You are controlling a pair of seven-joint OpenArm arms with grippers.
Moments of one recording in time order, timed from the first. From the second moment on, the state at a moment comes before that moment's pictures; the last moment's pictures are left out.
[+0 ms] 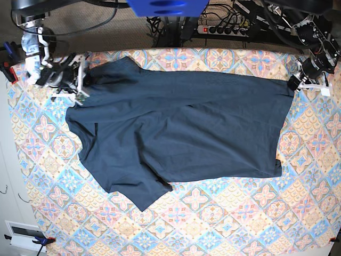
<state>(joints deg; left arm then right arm) 10.7 -15.5 -49.7 79.7 -49.5 -8.9 67.2 -19.2 35.7 4.1 100.8 27.2 41.2 -53.1</state>
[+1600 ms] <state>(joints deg) 12.3 -15.7 -49.7 79.7 -55.6 -8.9 67.2 -21.7 35.5 2.3 105.8 32.5 40.9 -56.1</state>
